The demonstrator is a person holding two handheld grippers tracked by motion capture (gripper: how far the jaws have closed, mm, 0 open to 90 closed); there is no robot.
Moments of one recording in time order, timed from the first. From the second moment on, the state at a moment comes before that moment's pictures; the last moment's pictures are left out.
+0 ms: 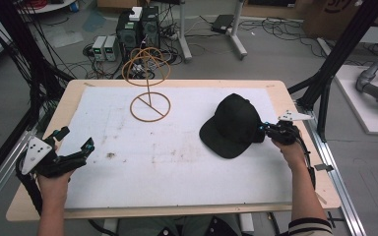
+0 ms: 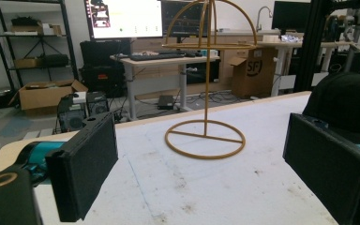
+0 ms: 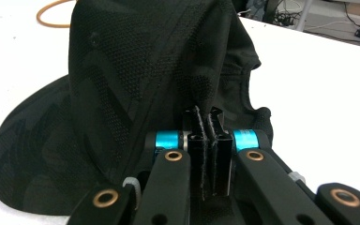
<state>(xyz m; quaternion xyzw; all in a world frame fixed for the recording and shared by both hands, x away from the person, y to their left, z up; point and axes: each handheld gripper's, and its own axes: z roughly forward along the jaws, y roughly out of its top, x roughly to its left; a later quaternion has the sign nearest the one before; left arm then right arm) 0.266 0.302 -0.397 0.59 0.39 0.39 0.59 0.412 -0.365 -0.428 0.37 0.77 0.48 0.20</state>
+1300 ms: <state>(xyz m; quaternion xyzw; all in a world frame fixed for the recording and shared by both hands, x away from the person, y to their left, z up) 0.265 0.304 -0.395 0.58 0.39 0.39 0.60 0.392 -0.352 -0.348 0.33 0.70 0.58 0.24</state>
